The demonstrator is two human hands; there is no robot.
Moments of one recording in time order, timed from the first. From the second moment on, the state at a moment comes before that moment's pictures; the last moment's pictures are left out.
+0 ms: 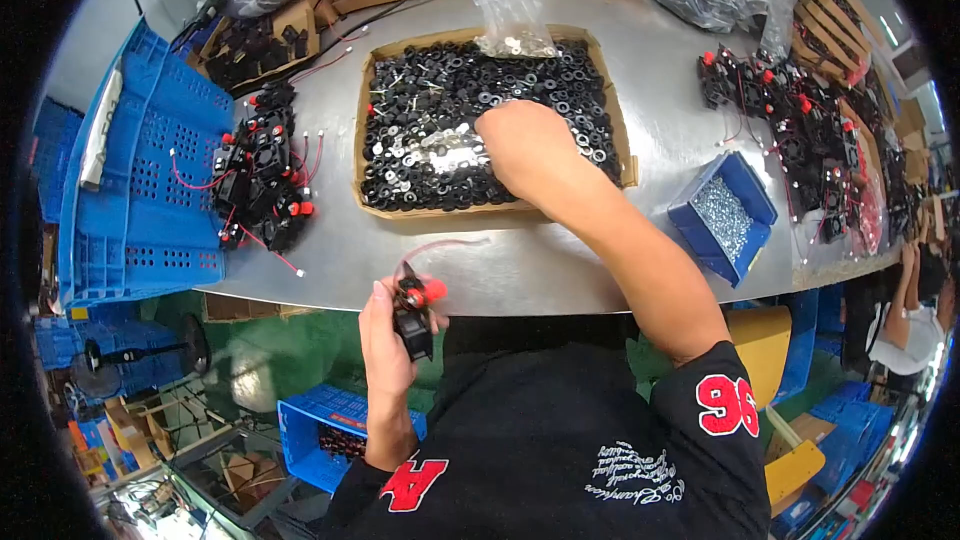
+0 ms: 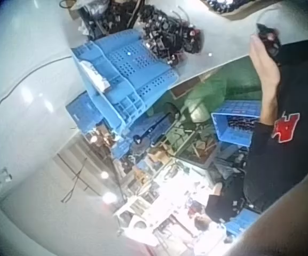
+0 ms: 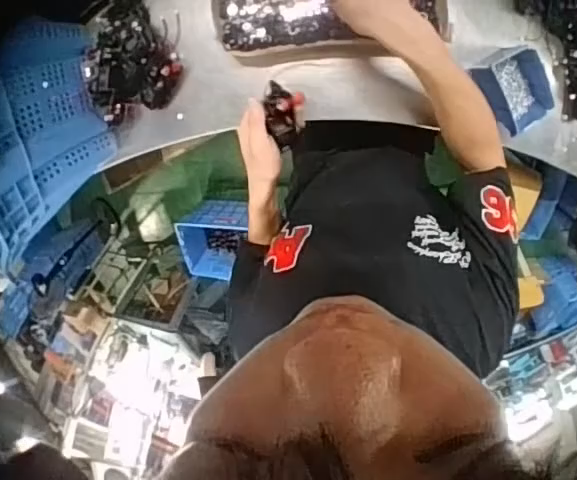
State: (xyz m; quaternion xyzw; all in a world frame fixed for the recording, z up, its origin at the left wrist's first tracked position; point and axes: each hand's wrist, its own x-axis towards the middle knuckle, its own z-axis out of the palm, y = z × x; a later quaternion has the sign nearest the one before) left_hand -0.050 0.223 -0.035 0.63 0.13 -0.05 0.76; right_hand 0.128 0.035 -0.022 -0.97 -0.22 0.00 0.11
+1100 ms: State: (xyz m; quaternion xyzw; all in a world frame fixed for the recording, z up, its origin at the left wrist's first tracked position) left_hand -0.031 0.196 -0.051 0.54 0.09 -0.17 0.82; right_hand 0.146 -0.008 -0.036 -0.93 -0.27 -0.12 0.20
